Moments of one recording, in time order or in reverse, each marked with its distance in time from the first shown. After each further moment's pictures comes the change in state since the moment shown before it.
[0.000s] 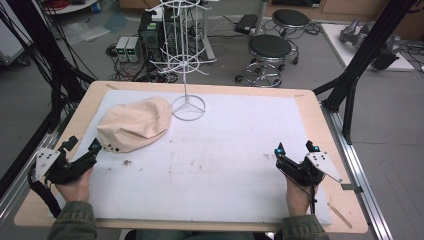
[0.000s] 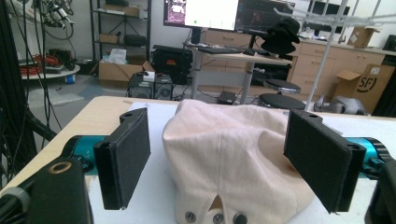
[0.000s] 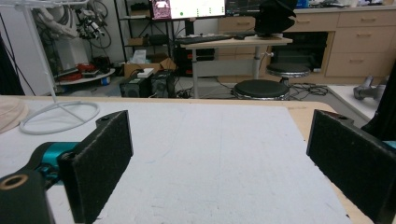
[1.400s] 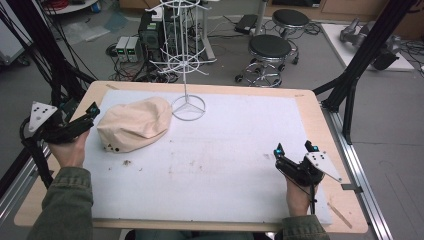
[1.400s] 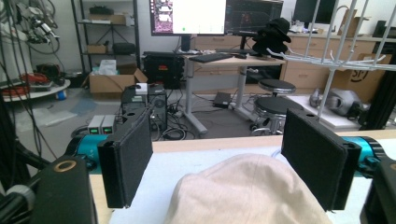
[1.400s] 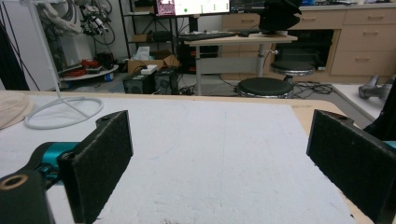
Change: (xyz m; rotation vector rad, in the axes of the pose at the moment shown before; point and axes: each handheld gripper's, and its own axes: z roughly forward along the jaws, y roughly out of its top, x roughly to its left) left arm -0.002 0.084 0.063 0.022 -0.051 0.074; right arm 0.000 0.000 0.000 0.011 0.014 -0.006
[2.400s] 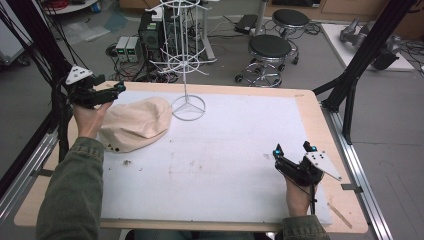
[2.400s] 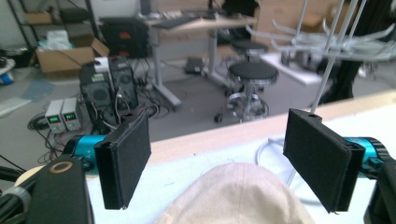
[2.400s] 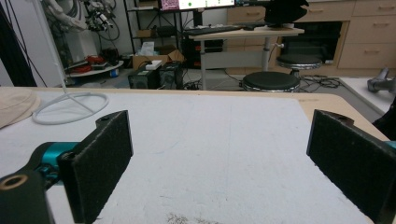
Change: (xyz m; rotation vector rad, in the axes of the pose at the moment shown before) left arm -0.011 0.028 0.111 0.208 -0.161 0.087; right arm 0.000 -0.001 0.001 0.026 0.022 0.014
